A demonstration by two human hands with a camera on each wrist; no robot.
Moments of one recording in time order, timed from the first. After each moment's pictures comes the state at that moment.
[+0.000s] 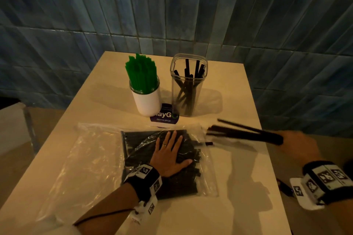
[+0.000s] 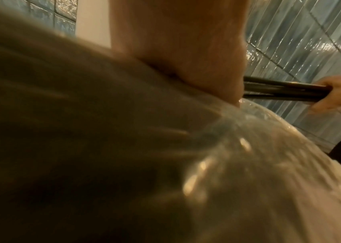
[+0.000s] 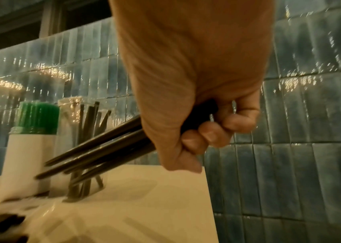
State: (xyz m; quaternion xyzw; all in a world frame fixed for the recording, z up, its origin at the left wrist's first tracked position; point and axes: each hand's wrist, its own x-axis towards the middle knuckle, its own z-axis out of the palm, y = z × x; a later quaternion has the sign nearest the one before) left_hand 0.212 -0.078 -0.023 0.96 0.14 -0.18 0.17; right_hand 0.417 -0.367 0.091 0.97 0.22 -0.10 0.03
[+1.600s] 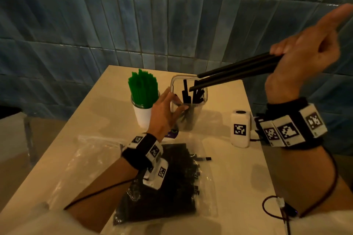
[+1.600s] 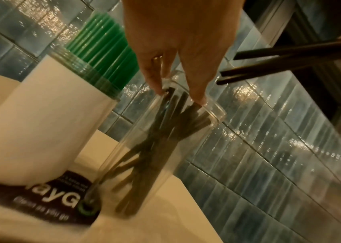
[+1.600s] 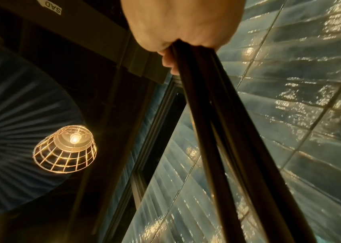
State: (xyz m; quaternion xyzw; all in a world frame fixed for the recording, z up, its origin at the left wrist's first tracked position) left_hand 0.291 -0.021 0.094 0.85 0.16 0.32 0.38; right_hand 0.391 -0.192 0.288 0.44 0.19 0.24 -0.85
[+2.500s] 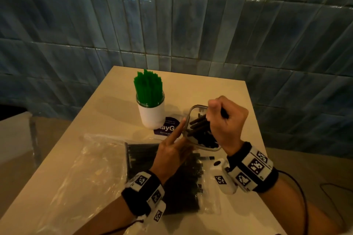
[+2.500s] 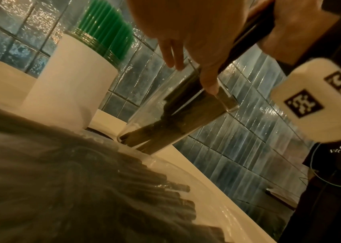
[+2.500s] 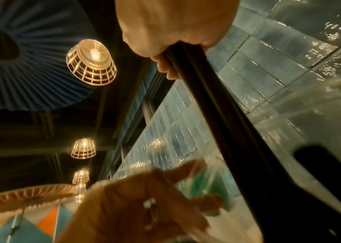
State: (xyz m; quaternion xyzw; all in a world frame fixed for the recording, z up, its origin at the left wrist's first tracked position) left_hand 0.218 -0.078 0.030 0.90 0.00 0.36 0.25; right_hand 0.322 -0.178 0.170 0.60 0.45 0.20 -0.63
